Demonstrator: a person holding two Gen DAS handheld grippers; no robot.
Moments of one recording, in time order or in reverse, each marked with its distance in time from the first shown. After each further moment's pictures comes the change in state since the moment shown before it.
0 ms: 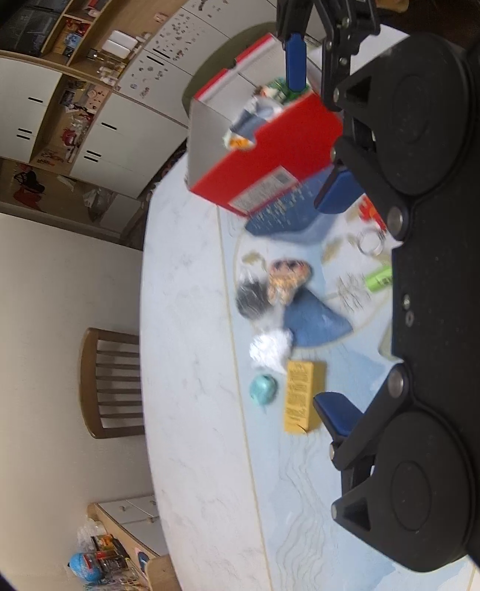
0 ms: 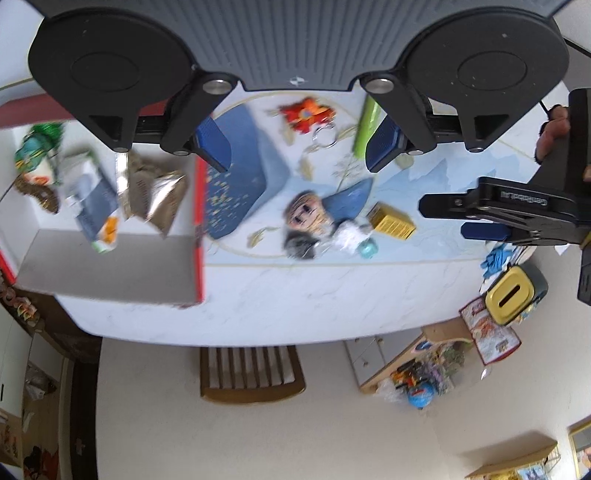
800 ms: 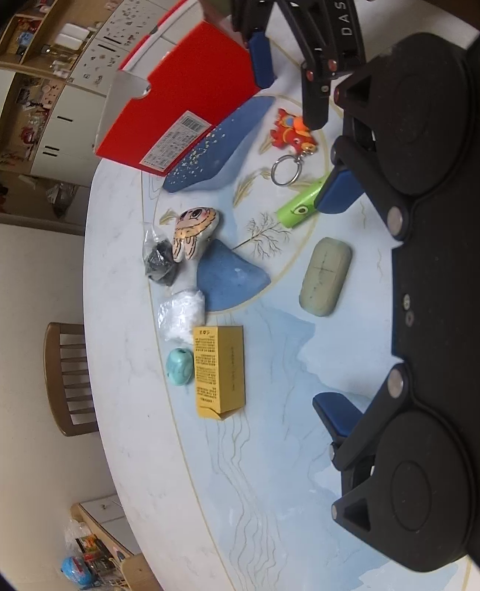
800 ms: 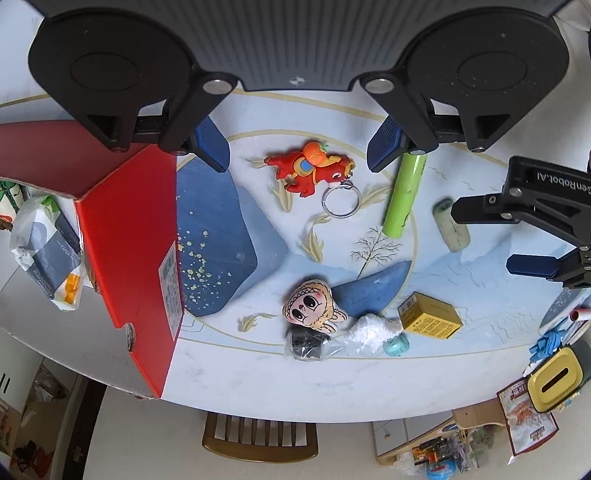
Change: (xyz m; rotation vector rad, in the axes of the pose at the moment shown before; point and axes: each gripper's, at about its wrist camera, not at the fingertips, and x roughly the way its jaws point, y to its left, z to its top) left arm 0.050 0.023 -0.068 0.103 0.066 0.060; right arm 0.091 0.028 -0.047 -0.083 0.140 -0.154
